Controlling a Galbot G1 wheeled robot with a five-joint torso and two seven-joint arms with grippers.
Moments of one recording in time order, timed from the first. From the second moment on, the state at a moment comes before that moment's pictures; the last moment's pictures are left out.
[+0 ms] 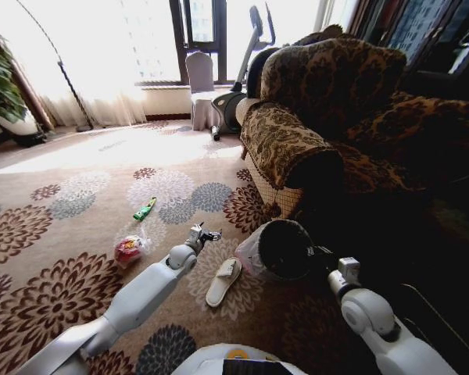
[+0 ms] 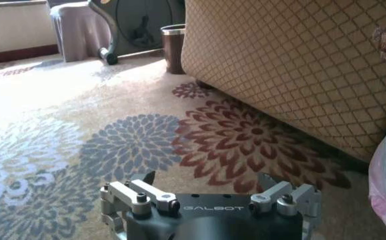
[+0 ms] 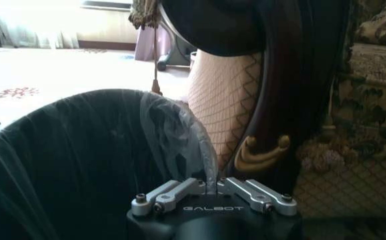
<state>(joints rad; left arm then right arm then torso) 0.74 -1.02 0.17 -1.48 -0.60 0.26 -0.22 -1.46 0.89 0.47 2.11 0.61 -0.36 0.25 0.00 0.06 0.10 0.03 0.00</state>
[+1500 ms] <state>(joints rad) 0.74 -1.02 0.17 -1.48 -0.60 0.26 -0.22 -1.46 0.89 0.47 2.11 0.61 -0.36 0.25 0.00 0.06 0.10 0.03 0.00</state>
